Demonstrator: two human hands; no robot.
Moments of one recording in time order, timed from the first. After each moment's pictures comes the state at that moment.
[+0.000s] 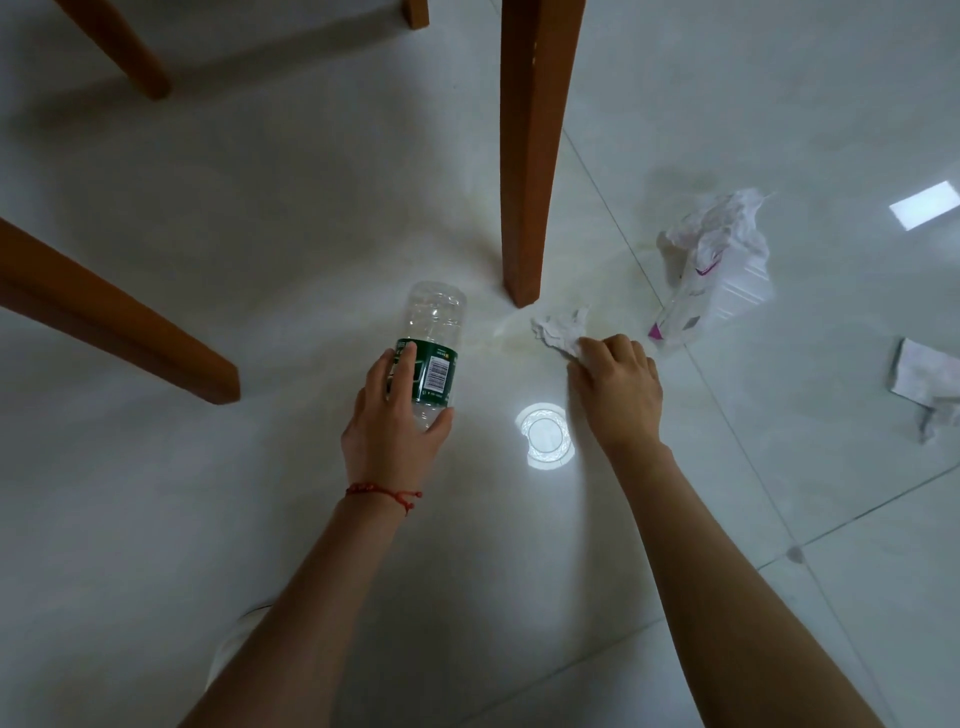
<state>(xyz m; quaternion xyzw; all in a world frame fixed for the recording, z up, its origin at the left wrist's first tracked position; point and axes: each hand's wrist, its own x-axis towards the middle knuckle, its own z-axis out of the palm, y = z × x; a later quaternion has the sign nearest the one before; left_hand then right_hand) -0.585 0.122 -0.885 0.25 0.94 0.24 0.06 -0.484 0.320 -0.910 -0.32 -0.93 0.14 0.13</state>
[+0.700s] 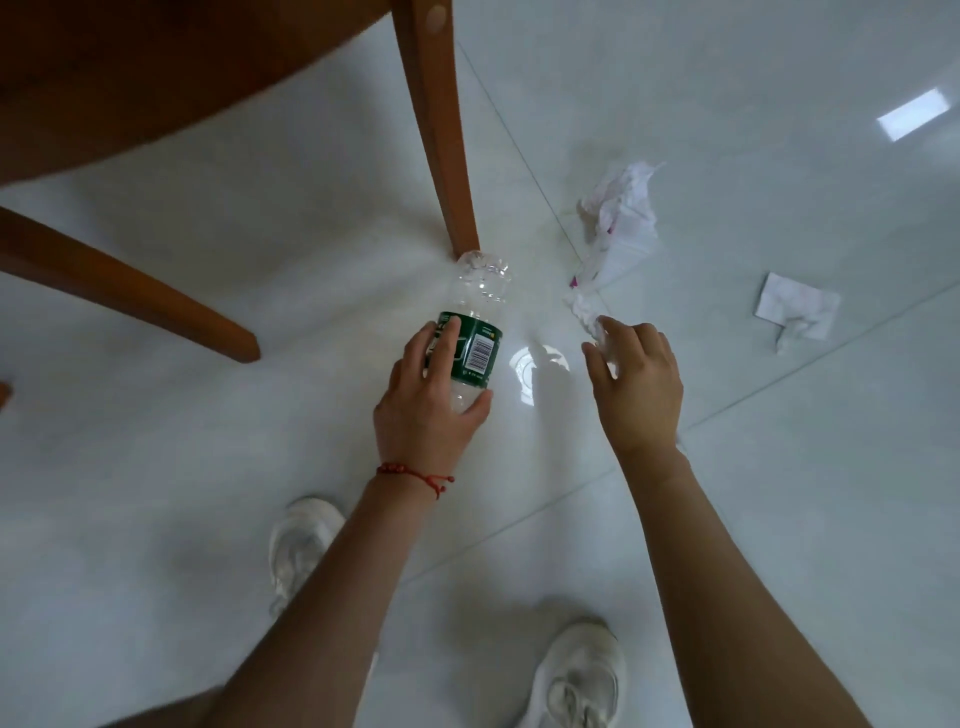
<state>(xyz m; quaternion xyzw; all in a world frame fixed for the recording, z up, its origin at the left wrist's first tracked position) -0.508 0.155 -0.726 0.33 0.91 0.24 0.11 -0.396 0.310 -0.745 -0.40 -0.88 0.21 0.18</state>
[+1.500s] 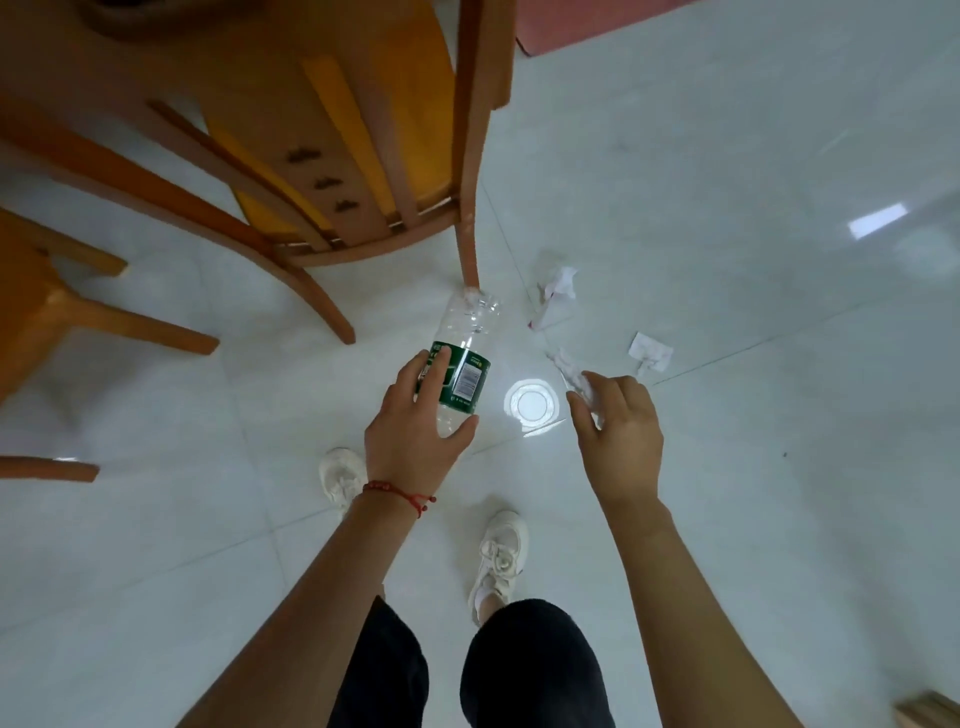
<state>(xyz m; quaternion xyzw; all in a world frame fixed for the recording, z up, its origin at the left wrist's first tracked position) -0.391 0.097 -0.311 0.30 0.92 0.23 0.10 -0.278 0.261 -0.322 -0.32 -0.89 0.25 0.20</state>
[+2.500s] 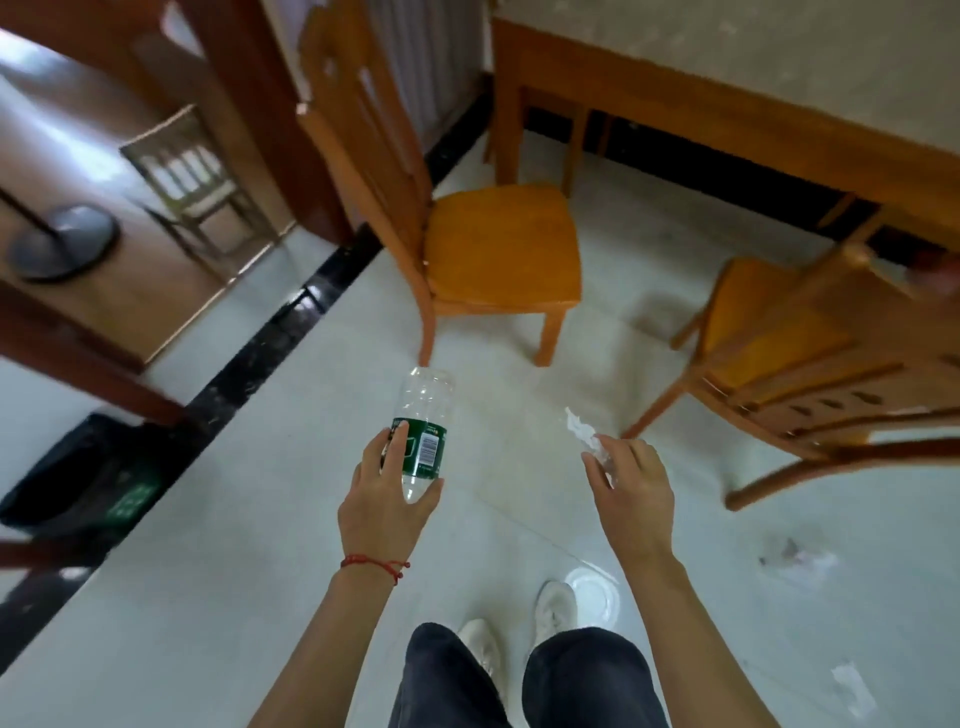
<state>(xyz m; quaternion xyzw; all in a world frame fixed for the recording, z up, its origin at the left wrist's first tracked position) -0.284 -0.406 -0.137 -0.19 0.94 0.26 -0.08 -0.367 -0.172 -0.140 0.12 -0.94 0.27 0.16</state>
